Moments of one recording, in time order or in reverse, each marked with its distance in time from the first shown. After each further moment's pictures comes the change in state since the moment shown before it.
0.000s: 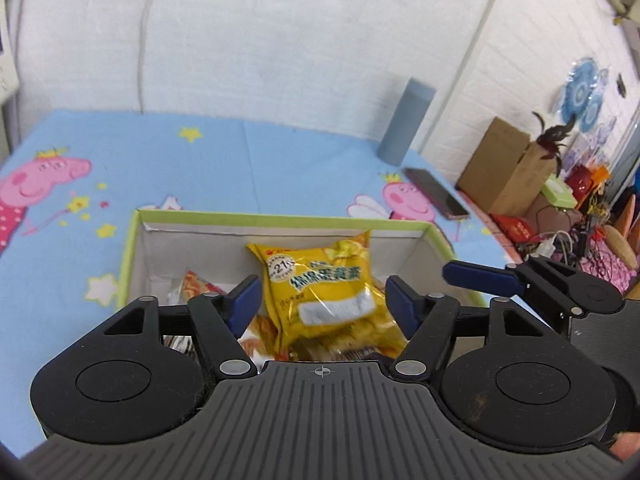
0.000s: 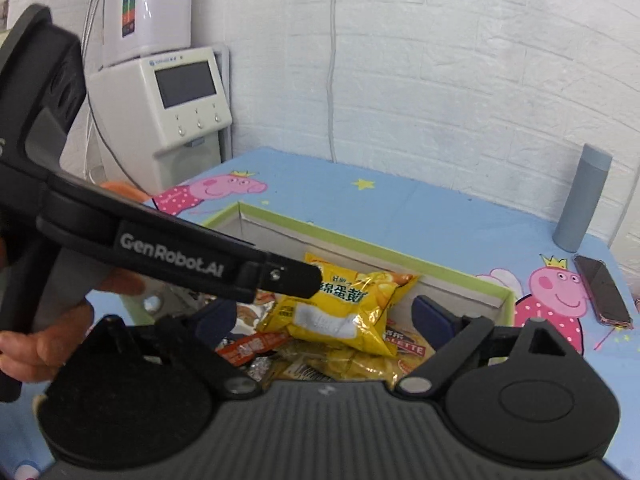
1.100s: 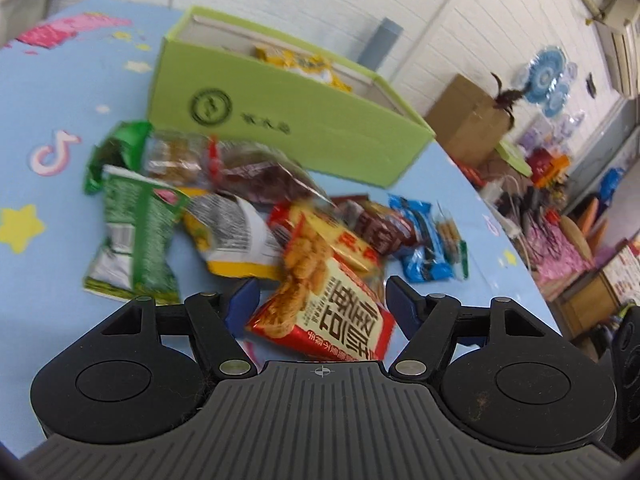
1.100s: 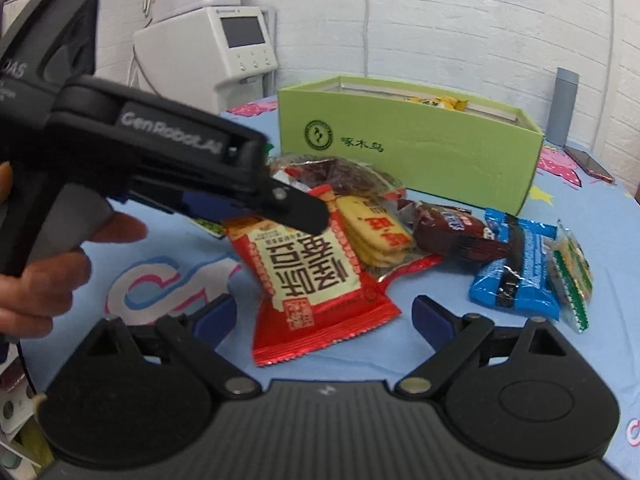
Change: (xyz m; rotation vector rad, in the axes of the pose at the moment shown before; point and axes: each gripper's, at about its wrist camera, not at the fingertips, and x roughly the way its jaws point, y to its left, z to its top) left arm -0.090 -0.012 -0.192 -0.152 0.108 -0.136; right arm -0.108 0.130 -0.177 0.027 0.081 -0.018
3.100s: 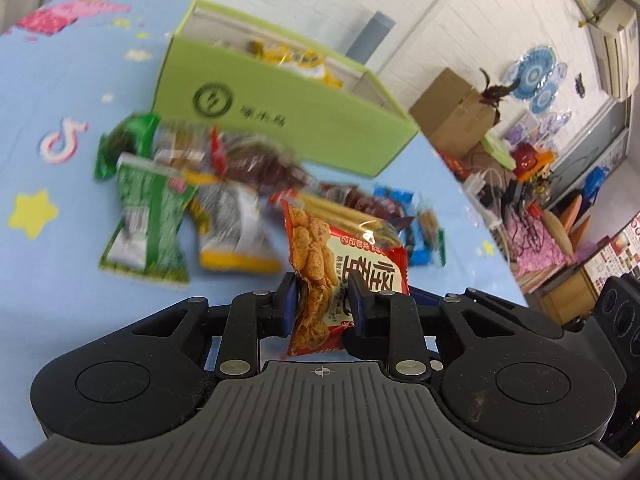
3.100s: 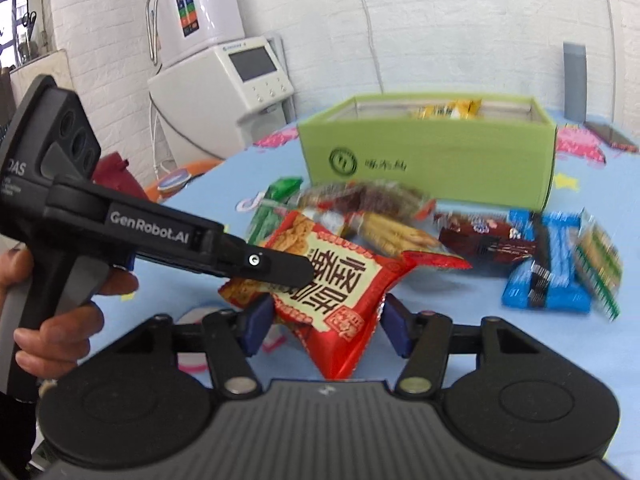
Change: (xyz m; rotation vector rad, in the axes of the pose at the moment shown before) left arm -0.031 0.001 0.013 -0.026 0.026 -0.043; right arm -0.020 -0.020 0.020 0.154 -0.067 0.140
